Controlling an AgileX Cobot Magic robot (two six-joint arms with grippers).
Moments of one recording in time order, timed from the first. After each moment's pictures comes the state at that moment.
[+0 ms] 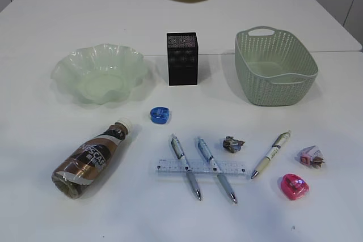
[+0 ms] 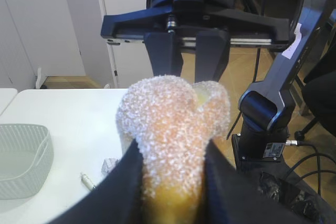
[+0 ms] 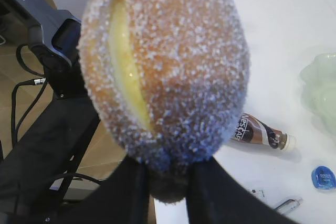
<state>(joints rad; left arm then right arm) -0.38 1.16 -1.34 -1.13 1.20 1.15 0.52 1.26 -1.52 0.73 1.26 -0.88</state>
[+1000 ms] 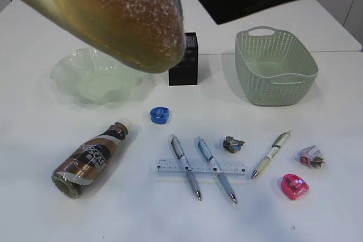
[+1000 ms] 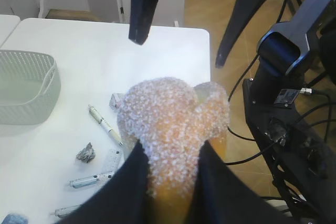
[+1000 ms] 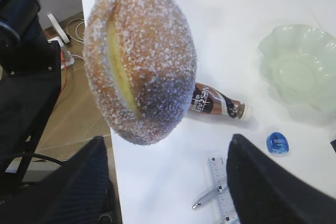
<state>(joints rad) -0.38 1.20 -1.35 -0.93 1.24 1.05 0.52 1.26 -1.51 0.57 1.23 -0.84</state>
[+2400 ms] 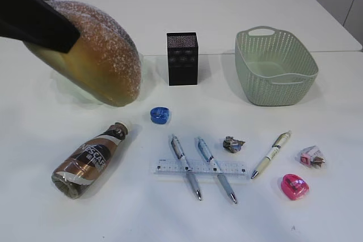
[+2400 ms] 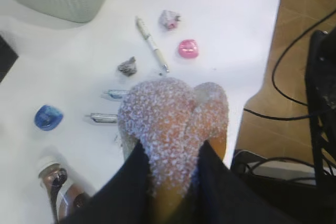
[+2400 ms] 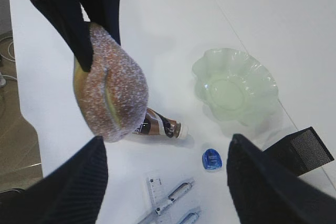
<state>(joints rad) -0.38 1.26 -1.32 -0.65 1.17 0.83 0.52 1.26 -1.51 0.47 1.03 -0.84</state>
